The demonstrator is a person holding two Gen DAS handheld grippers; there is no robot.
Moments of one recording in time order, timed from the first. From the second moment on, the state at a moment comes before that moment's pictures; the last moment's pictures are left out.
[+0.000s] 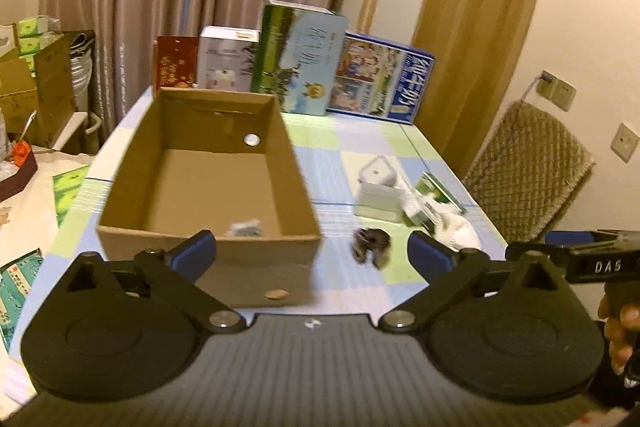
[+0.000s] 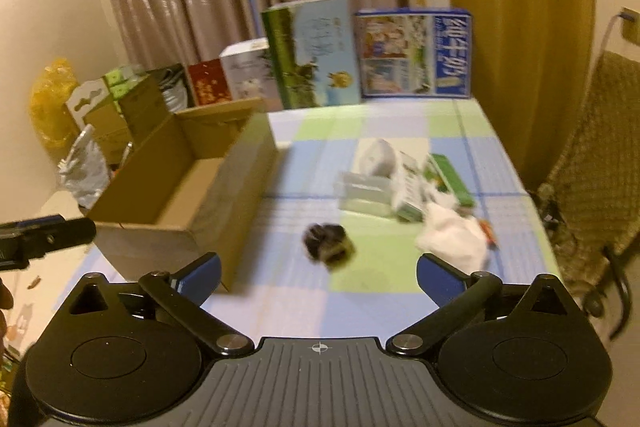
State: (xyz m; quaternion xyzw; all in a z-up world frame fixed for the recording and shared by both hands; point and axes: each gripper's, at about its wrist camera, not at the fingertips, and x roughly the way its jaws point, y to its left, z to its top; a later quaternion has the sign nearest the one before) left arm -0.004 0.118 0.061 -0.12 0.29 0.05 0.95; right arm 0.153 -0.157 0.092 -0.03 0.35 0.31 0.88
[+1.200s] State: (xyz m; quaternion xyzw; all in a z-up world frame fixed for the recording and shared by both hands) left arm 0.026 0.028 0.036 -0.07 0.35 0.00 0.93; right arm 0.163 -0.246 0.071 0.02 0.38 0.23 0.90
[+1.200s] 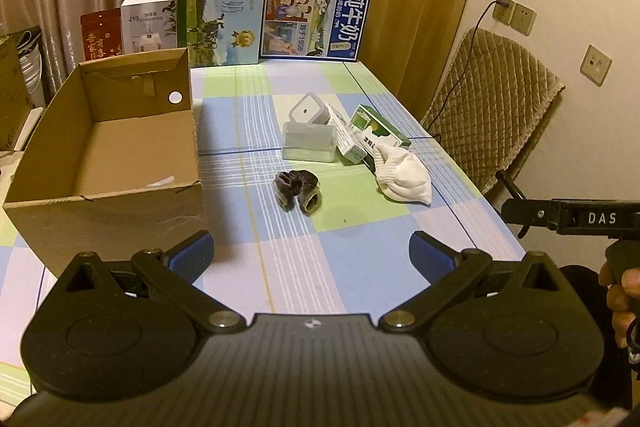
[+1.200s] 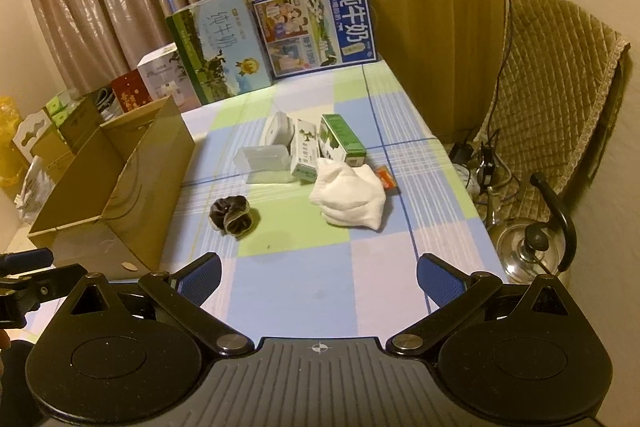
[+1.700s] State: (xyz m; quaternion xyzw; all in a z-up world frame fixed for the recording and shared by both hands) left arm 0.044 0.020 0.028 -0.07 0.36 -0.01 0.93; right arm 0.171 -0.244 0.063 0.02 0.38 0.23 0.89
